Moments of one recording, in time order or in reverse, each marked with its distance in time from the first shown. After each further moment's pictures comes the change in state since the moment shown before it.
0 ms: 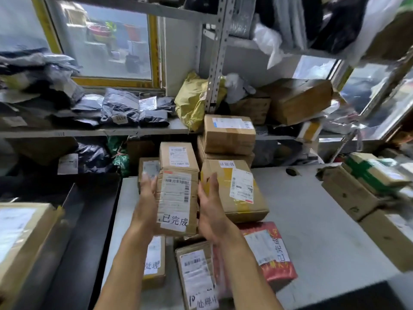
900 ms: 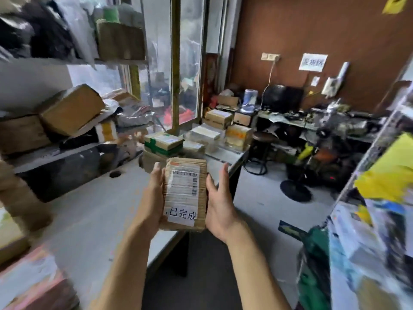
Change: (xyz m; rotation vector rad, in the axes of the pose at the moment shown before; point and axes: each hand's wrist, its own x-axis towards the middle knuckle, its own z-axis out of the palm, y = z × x) left_hand -0.279 -0.090 0.464 0.146 -0.868 -0.027; right_hand -0.453 -0.056 -0.311 0.225 0.659 -0.533
